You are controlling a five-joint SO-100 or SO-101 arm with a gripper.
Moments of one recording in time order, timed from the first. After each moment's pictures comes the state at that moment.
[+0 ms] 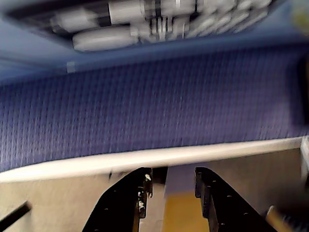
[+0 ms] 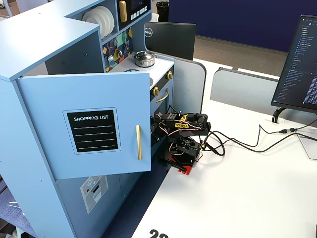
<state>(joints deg) -3.3 158.0 171.9 49.0 -82.3</state>
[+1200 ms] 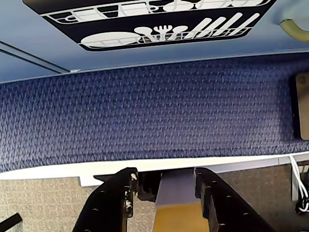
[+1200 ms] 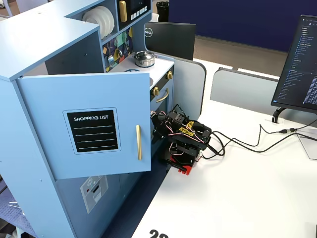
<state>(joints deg) -1.2 182.3 171.2 78.1 -88.6</state>
